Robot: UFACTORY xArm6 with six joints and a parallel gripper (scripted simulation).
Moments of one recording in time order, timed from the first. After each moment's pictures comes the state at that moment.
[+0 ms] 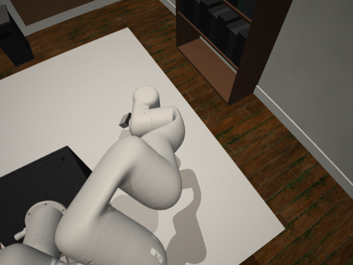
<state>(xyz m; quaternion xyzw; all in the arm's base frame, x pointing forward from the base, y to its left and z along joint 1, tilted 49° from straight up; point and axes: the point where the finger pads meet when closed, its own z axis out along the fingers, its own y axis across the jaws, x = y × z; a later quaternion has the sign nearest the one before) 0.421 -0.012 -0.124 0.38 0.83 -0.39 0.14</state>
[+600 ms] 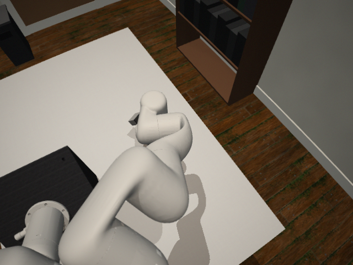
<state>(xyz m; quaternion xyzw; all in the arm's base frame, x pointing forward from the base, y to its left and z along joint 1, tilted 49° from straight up) 0.430 -0.031 -0.104 0.49 0.76 -0.37 0.19</state>
